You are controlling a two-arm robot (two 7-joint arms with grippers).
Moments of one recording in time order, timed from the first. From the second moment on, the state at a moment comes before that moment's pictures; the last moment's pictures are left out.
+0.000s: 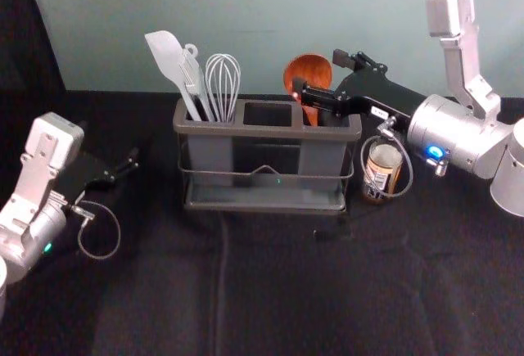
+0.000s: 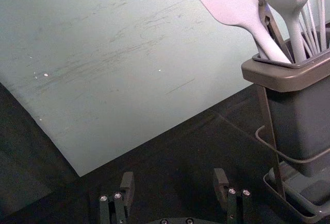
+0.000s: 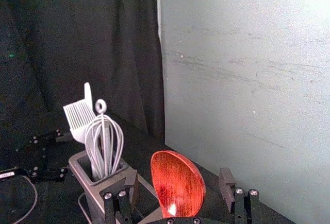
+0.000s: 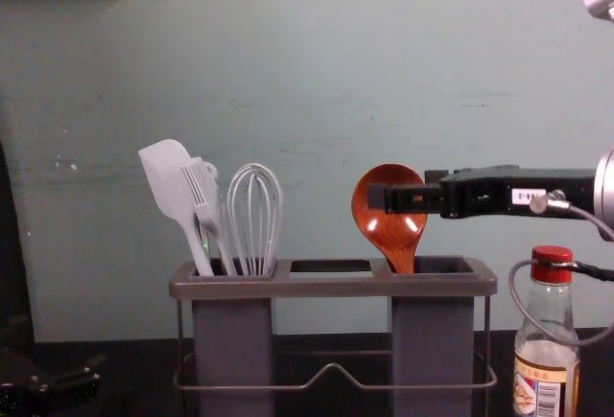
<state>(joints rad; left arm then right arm) -0.20 0.60 0.45 -1.41 -0.25 -0.12 0.03 0.49 0.44 -0.45 -1.46 0.49 0.19 0.44</state>
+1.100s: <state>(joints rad) -0.20 0.60 0.45 -1.41 -0.25 -0.12 0.03 -0.09 0.45 -0.21 -1.93 0.36 0.09 0.05</state>
